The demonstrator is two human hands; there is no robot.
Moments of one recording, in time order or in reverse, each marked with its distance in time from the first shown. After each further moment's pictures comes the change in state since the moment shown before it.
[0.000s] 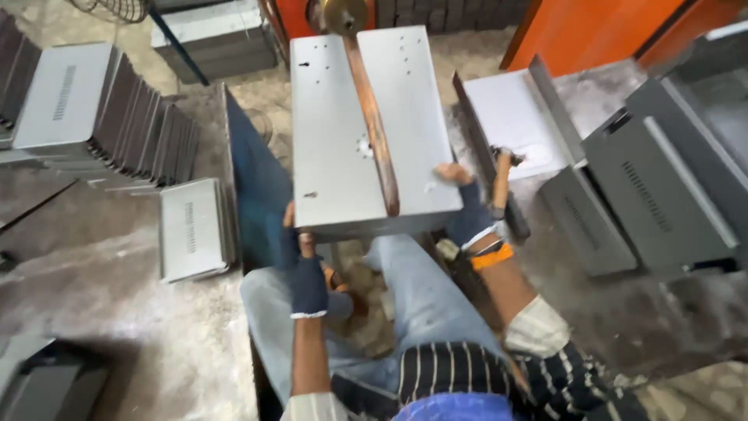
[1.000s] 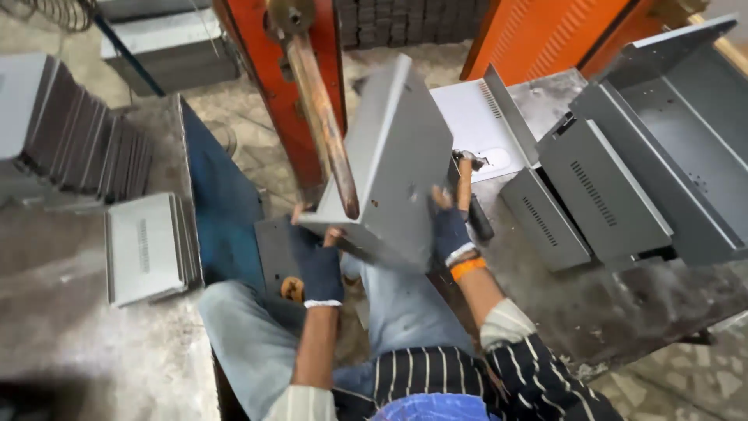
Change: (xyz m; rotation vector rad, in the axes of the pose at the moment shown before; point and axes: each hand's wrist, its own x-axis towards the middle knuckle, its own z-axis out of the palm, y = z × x) left_hand -0.003 -0.052 0.086 0.092 0.128 0.135; right_hand -0.008 -0.004 -0.065 0.113 -0.110 -0.213
